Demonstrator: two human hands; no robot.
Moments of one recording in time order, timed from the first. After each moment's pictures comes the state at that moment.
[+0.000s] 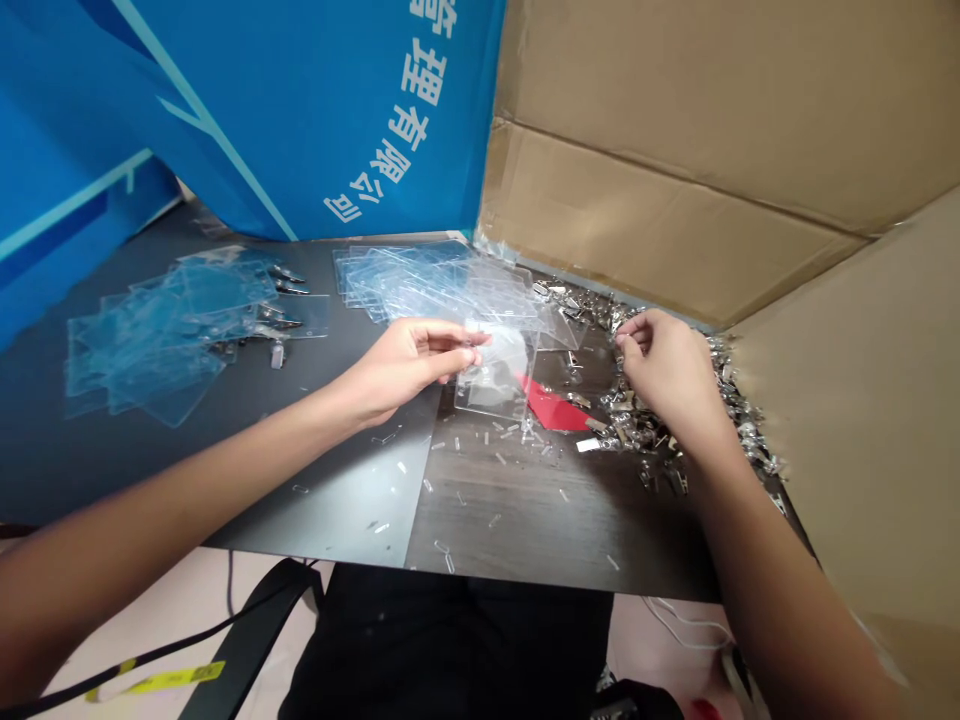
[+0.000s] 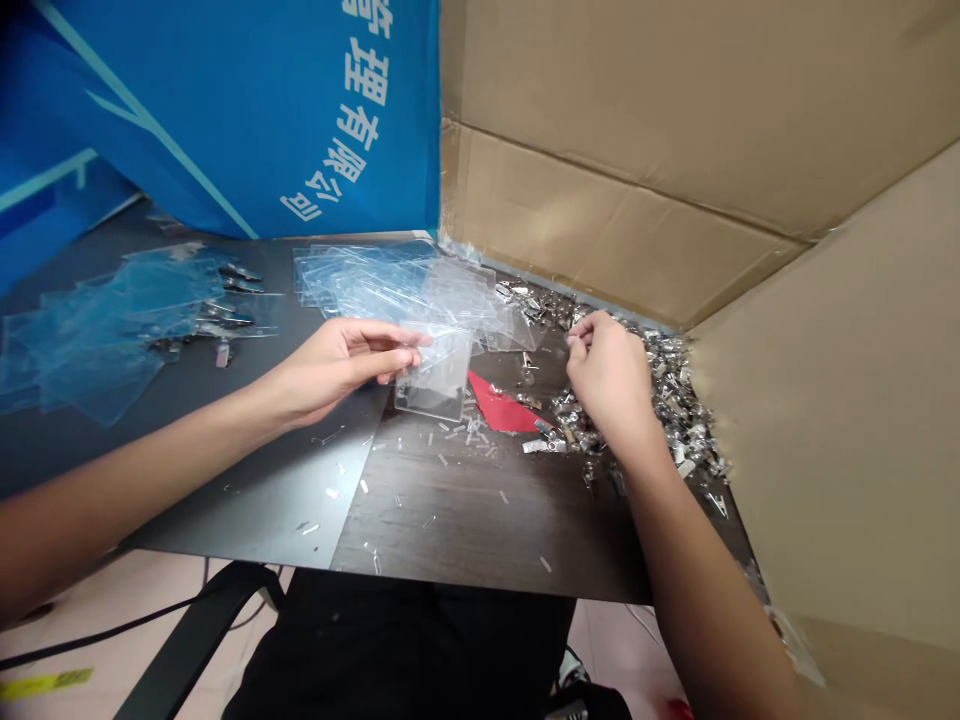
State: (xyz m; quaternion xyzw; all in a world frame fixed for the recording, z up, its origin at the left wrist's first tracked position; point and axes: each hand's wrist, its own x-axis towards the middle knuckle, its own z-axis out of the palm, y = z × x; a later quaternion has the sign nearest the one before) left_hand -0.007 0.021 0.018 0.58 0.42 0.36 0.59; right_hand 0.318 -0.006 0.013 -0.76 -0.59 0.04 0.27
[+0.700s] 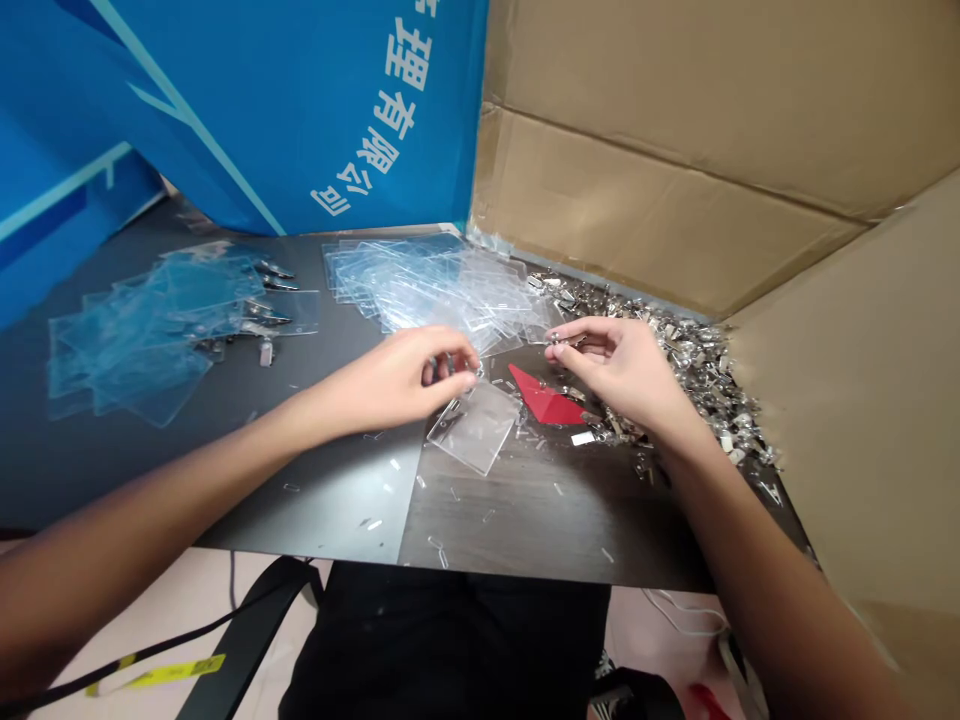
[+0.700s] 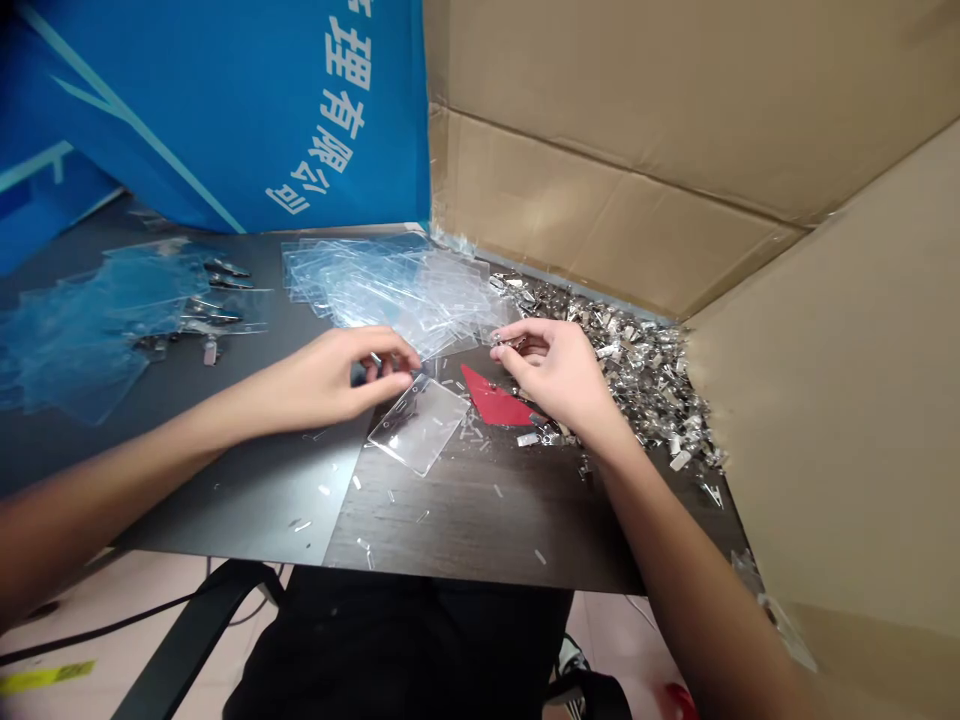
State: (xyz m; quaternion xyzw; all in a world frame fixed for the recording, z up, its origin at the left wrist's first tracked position) left_hand -0.018 0.016 0.028 0.84 0.38 0.18 0.35; right_hand 0.276 -0.018 0.019 -0.59 -0.60 0.35 0.41
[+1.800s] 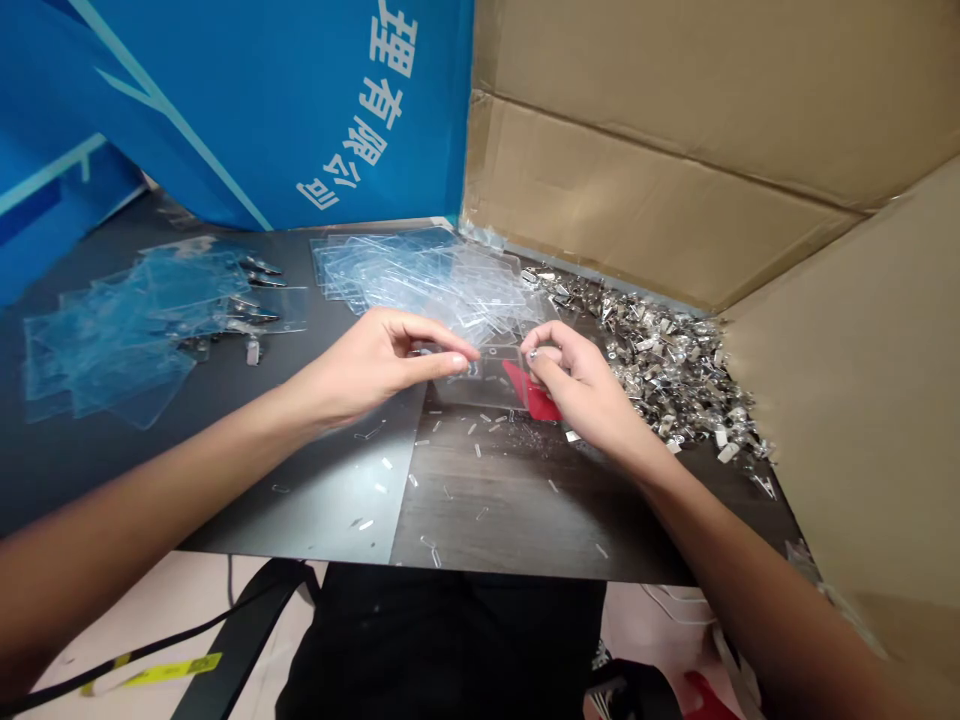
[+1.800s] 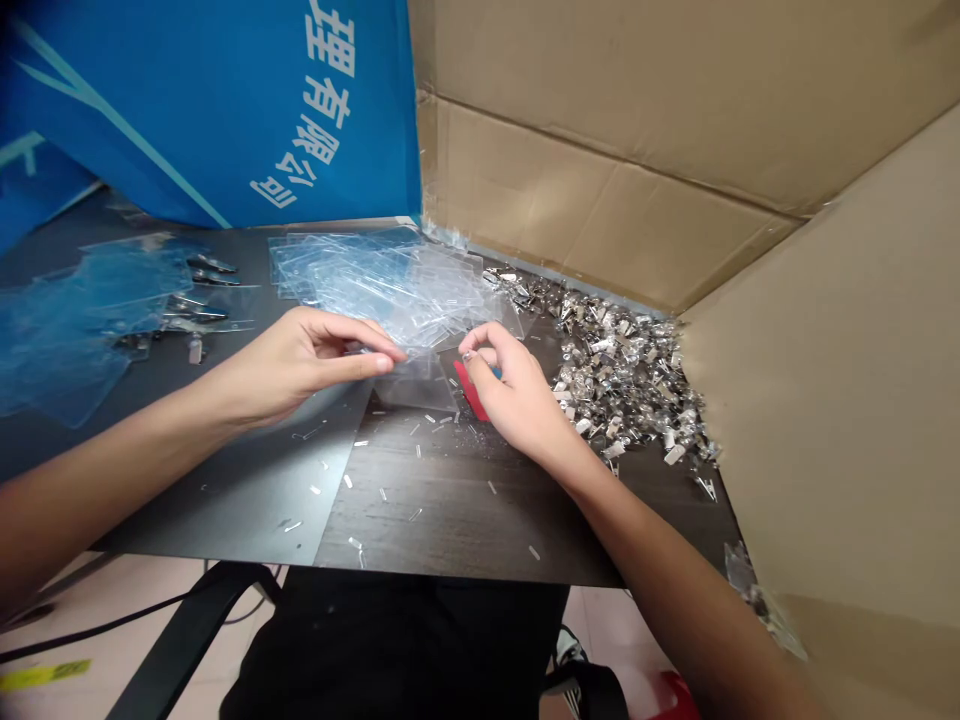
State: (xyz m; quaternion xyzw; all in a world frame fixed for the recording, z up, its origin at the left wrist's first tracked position) left_hand -0.015 0.016 0.033 0.70 0.38 0.30 0.53; right_hand 0.243 -0.038 0.013 -0.55 -0.60 0.44 0.38
